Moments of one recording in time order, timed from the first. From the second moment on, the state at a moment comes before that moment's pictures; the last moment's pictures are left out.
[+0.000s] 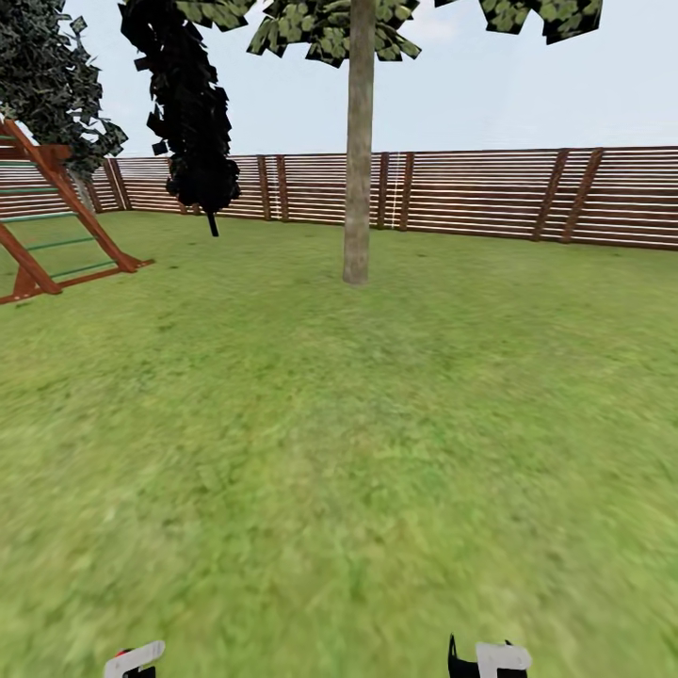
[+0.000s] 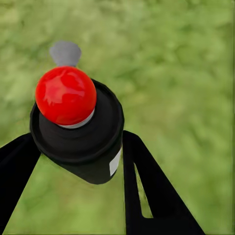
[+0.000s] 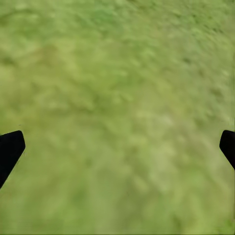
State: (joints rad) left arm -0.37 0.14 0.50 -0.08 -0.18 -0.49 0.02; right arm -0.38 0.04 -0.28 -0.03 0.48 -0.68 -0.42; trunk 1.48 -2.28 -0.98
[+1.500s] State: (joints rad) left arm -0.37 0.14 0.50 -0.08 -0.18 -0.49 0.02; right arm -0.38 0.04 -0.28 -0.03 0.48 -0.68 -0.42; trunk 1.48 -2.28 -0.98
